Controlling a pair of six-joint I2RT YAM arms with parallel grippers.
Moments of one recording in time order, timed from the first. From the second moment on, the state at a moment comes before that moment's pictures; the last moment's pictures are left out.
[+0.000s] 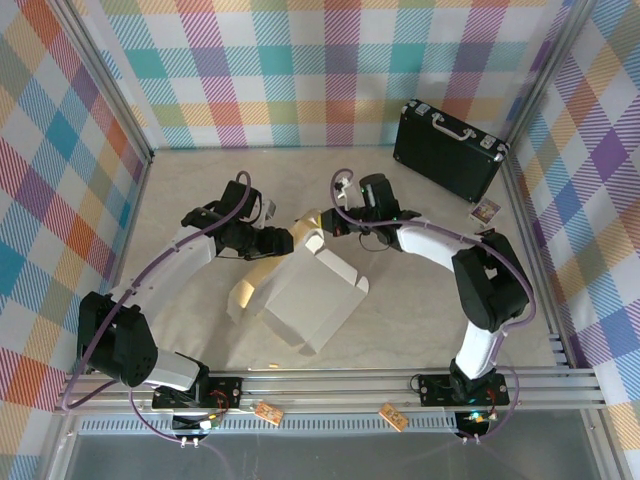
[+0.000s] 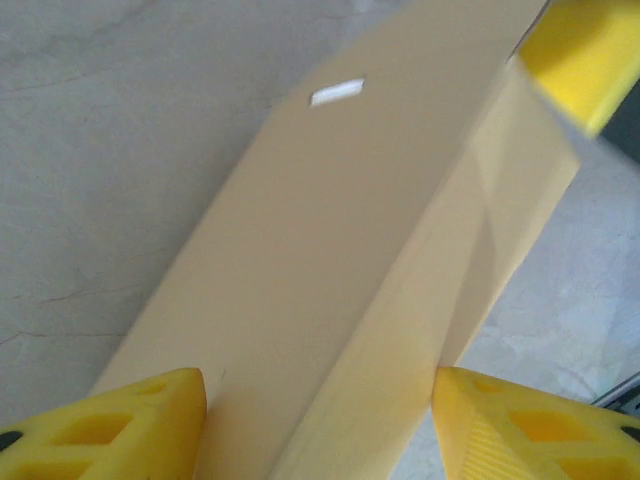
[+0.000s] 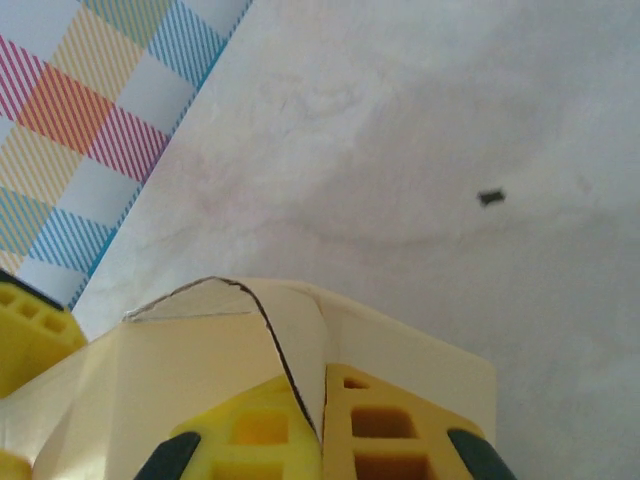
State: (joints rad) left arm -0.40 1.42 1.16 -0.80 0.33 -0.43; right arm 0.53 1.80 1.17 0.06 -0.58 0.39
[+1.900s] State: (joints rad) left arm -0.48 1.39 1.18 -1.03 0.19 -0.21; right arm 0.42 1.97 1.36 -0.23 -0.86 -0.16
